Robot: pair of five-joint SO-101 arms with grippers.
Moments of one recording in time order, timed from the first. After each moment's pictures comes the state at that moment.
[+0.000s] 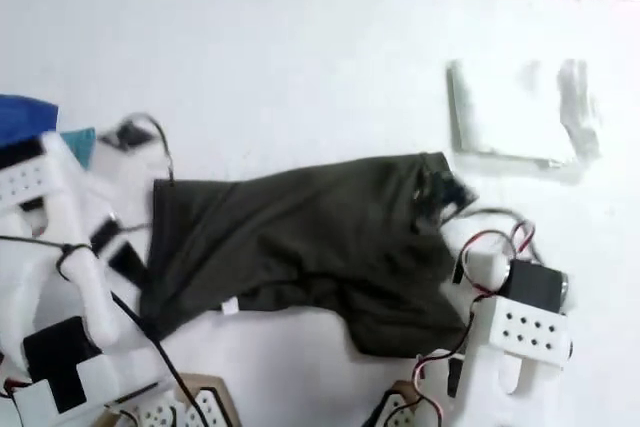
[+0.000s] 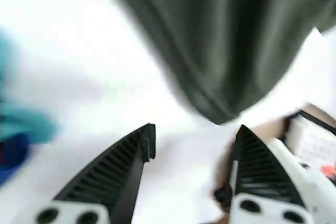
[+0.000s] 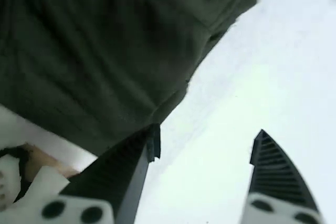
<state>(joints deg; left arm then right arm) -32.9 -9.1 20.9 95.3 -52.8 12.7 -58.3 53.9 83.6 51.9</state>
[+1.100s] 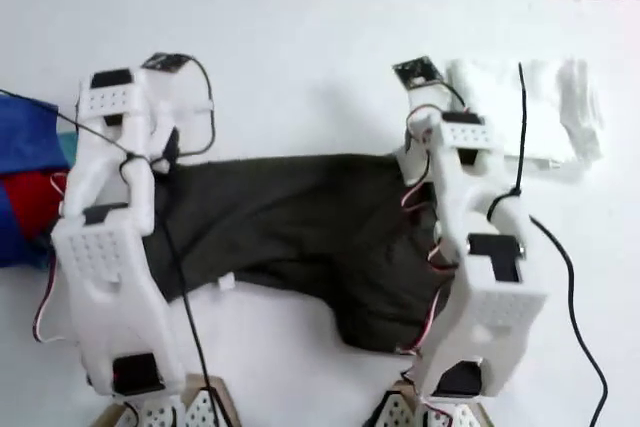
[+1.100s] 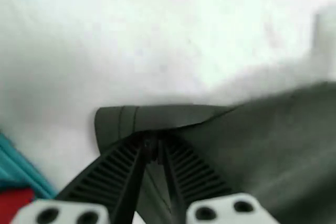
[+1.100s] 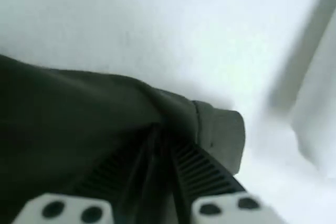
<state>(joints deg) -17.5 44.7 -29.1 86.0 -20.2 -0.4 24.5 5.4 54.9 23.3</state>
